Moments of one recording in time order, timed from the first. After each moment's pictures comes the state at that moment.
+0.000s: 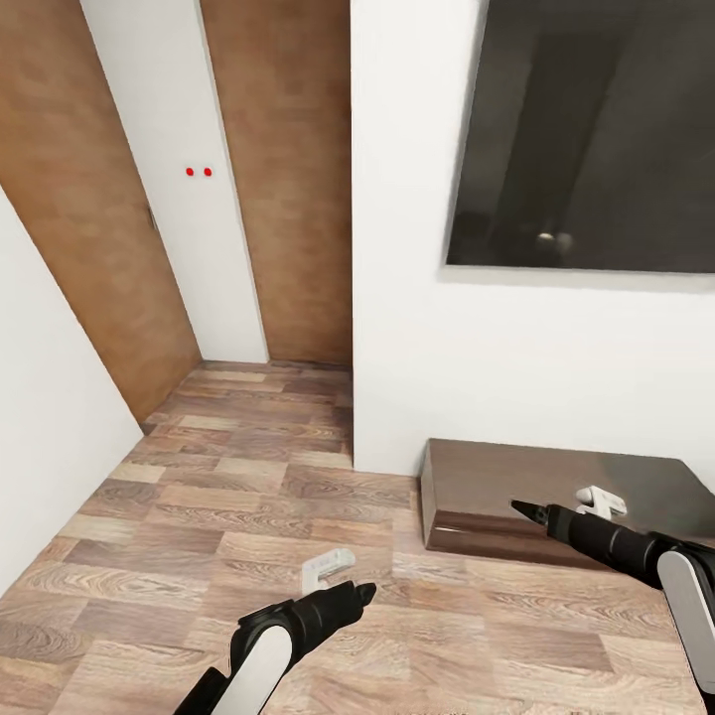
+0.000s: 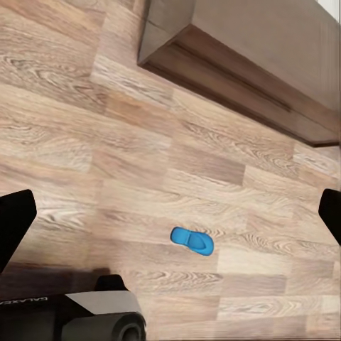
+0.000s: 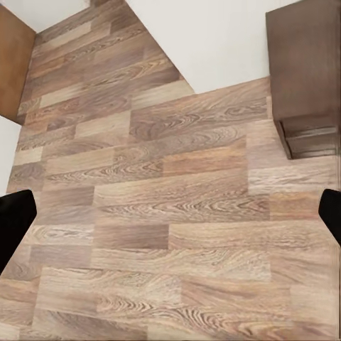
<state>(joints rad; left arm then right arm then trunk) -0.23 -0.04 -0.52 -1.44 0.99 0.57 0.56 -0.29 -0.22 -0.34 -1.61 -0.46 1.04 0.32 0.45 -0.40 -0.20</state>
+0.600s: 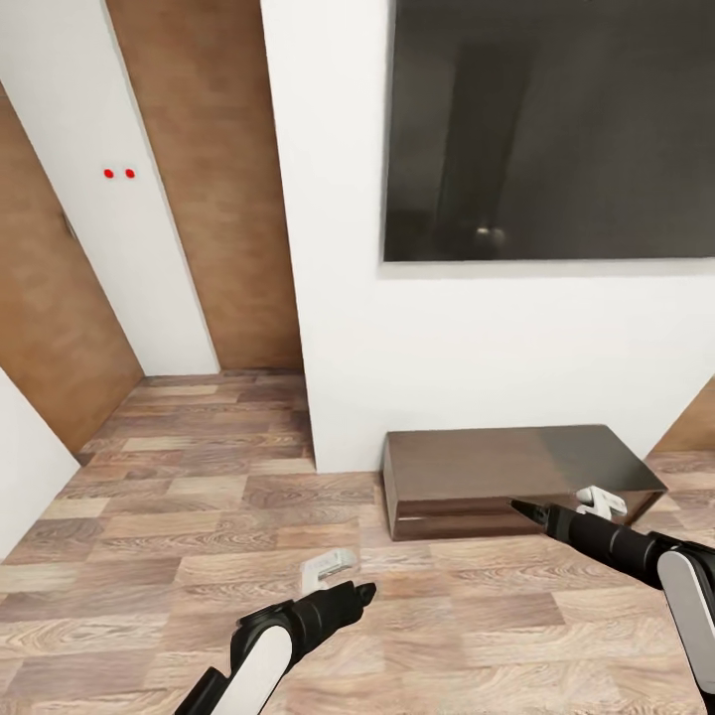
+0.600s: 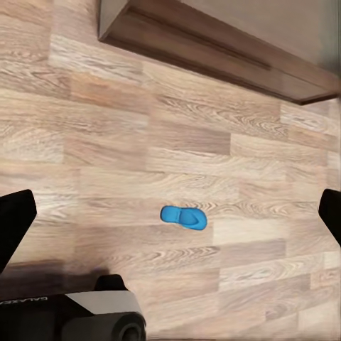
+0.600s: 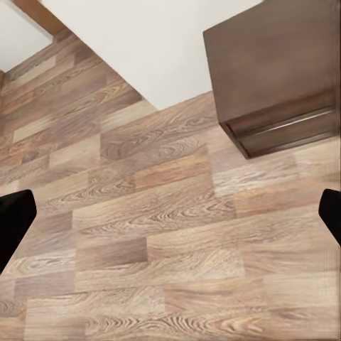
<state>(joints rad) -0.23 -0.04 -0.52 -1.44 0.99 0.57 0.56 -0.29 -0.22 -0.34 -1.61 -0.46 1.04 0.32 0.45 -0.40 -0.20</state>
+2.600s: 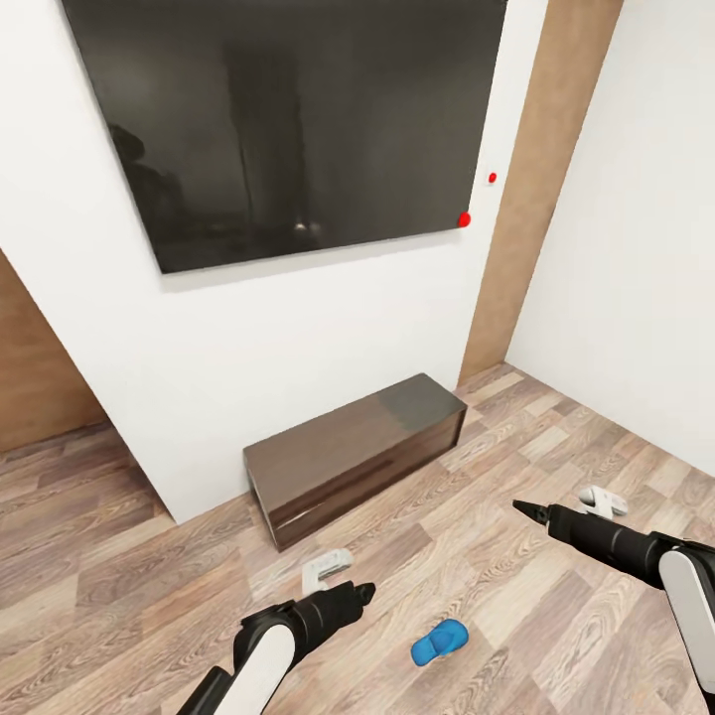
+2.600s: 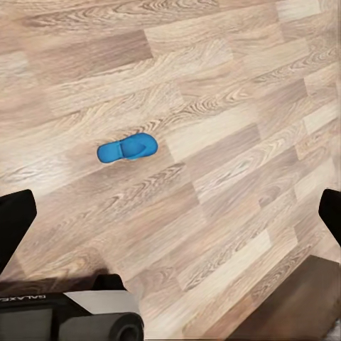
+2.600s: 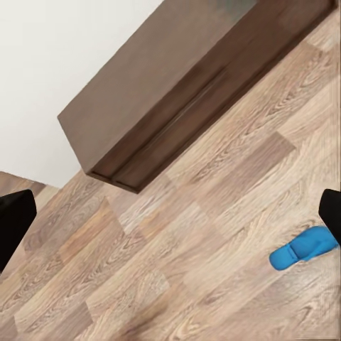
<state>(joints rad) -0.23 -0.05 -0.51 -1.41 0.99 0.55 0.56 -0.29 -0.23 -0.34 -1.61 -0.46 1.04 0.32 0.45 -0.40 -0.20</state>
